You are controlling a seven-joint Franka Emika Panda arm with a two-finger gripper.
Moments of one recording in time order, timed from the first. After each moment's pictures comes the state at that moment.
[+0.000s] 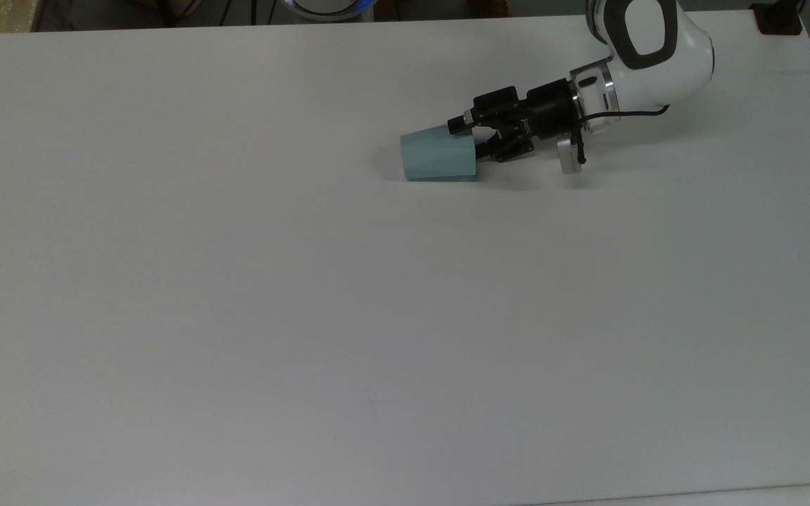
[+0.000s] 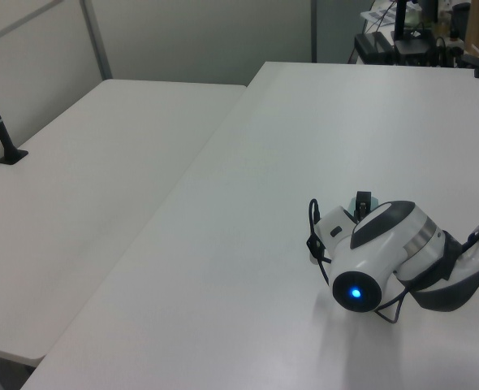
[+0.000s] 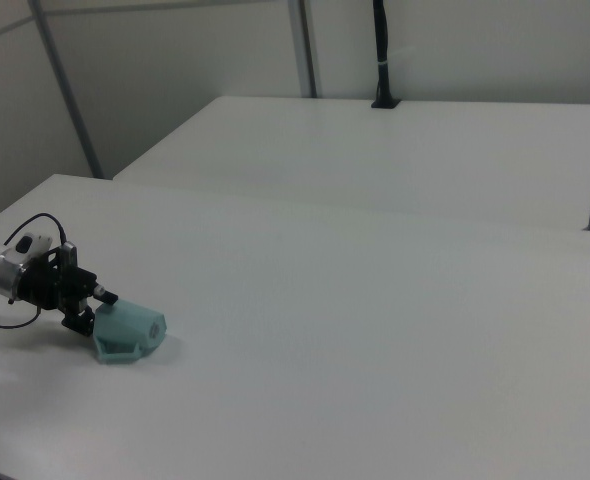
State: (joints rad) arm 1.27 0.73 -0.40 -1.58 -0.66 1.46 0.80
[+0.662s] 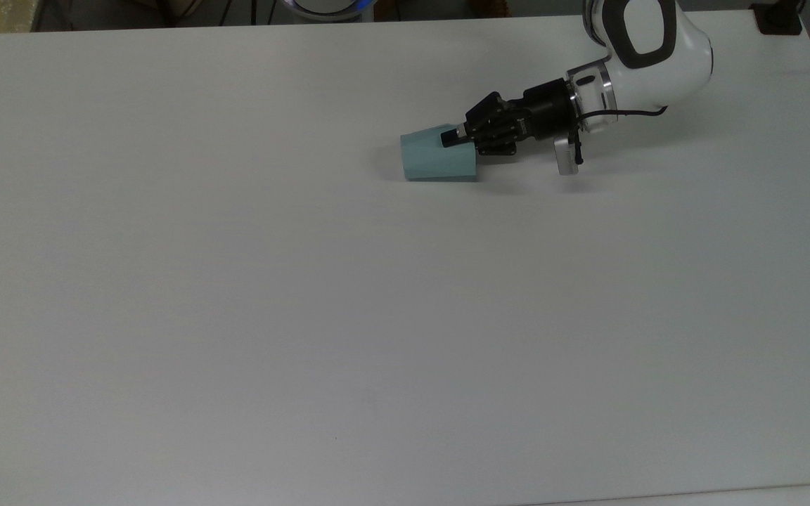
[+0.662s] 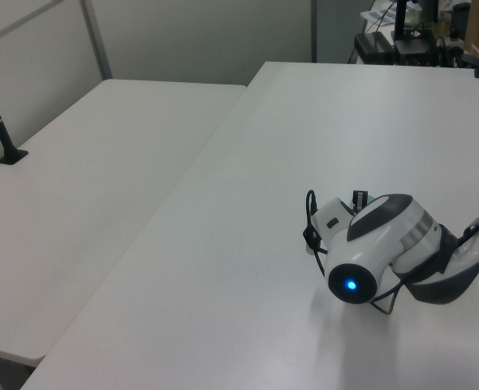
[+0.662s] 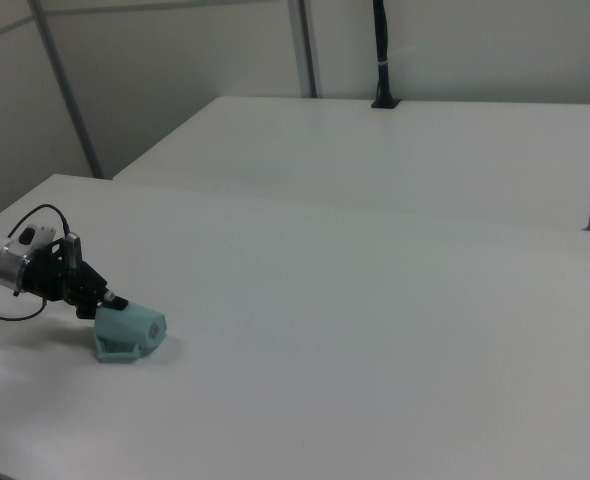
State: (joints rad) arm 1.28 0.72 -0.42 -1.58 -0.69 1.46 0.79
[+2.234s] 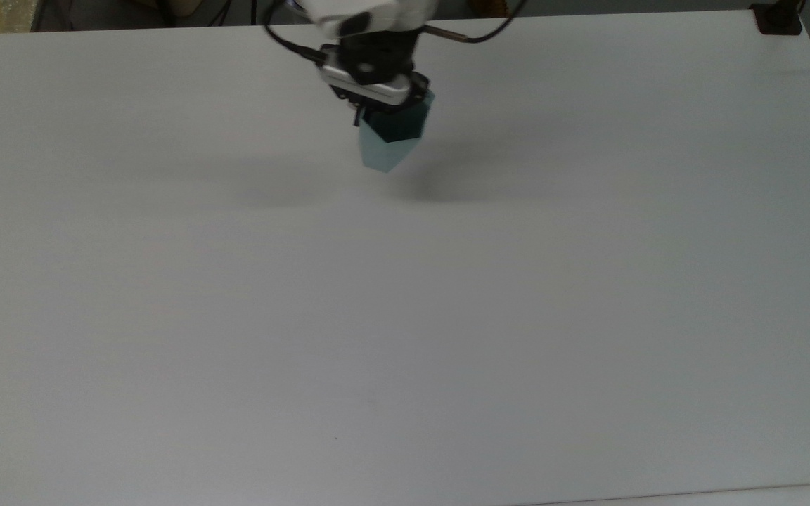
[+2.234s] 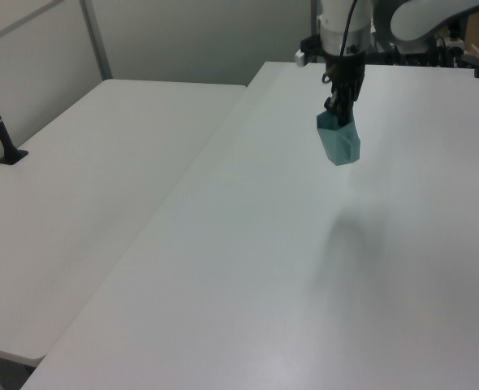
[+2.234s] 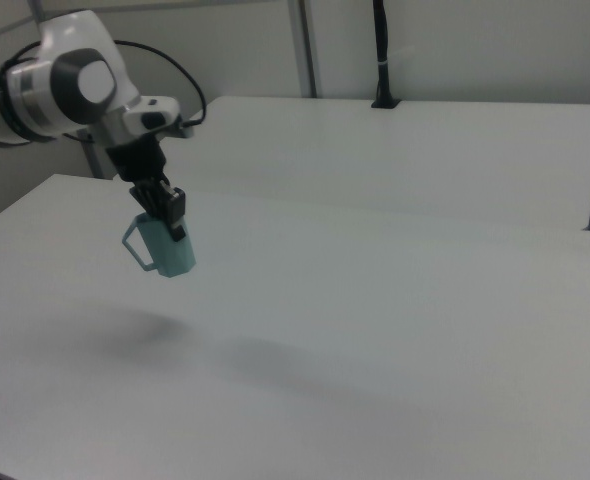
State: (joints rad) arm 0.87 0.08 -0.52 -1.78 -0.15 1.86 0.54
